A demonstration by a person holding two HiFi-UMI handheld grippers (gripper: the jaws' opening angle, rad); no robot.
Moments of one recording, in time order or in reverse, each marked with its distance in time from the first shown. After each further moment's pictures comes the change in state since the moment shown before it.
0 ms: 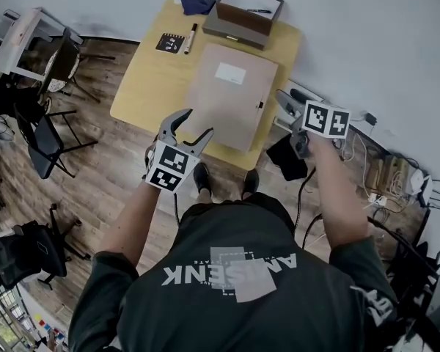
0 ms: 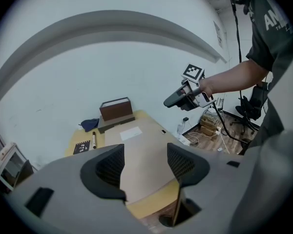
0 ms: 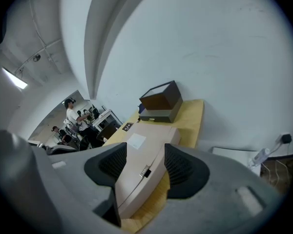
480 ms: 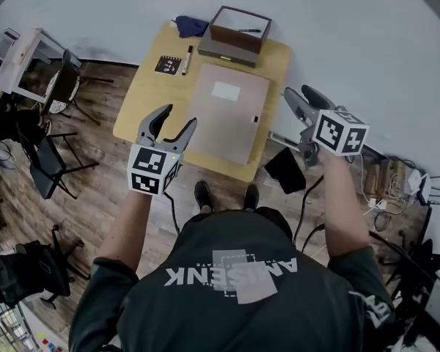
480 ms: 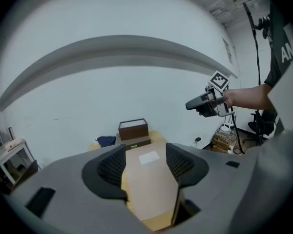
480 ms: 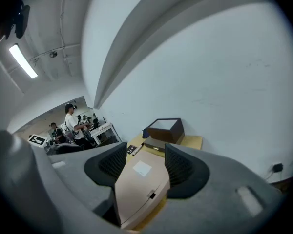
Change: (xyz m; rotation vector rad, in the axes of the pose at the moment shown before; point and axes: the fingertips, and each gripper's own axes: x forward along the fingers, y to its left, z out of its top) left arm -0.055 0.059 0.070 -0.097 -0.196 0.114; right arm -0.084 0.064 0.086 -0.170 -0.245 -0.023
